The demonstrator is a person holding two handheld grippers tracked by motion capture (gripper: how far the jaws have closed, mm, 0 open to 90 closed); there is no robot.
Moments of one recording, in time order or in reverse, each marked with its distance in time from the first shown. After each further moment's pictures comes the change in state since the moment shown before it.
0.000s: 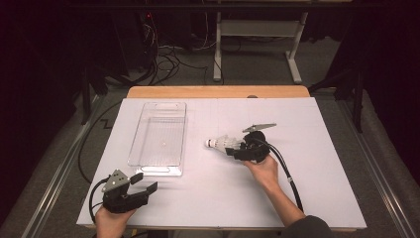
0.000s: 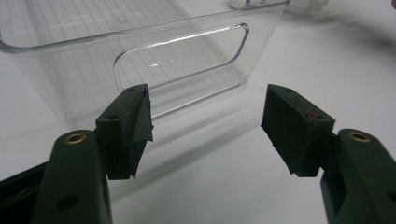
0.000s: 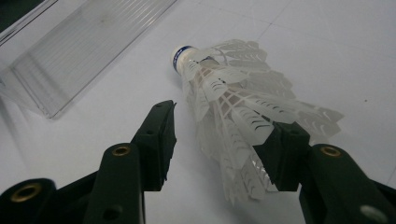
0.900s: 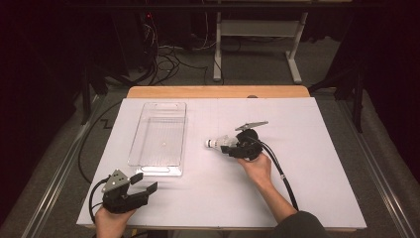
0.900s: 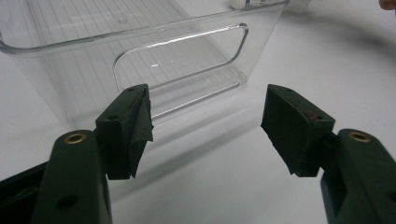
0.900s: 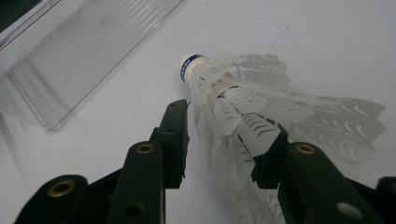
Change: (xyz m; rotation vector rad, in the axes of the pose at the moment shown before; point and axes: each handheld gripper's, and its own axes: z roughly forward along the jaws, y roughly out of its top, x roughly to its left) left arm 0.000 0.000 -0.001 -0.002 0.001 0.003; right arm 0.008 0.009 0.017 0.020 0.004 0.009
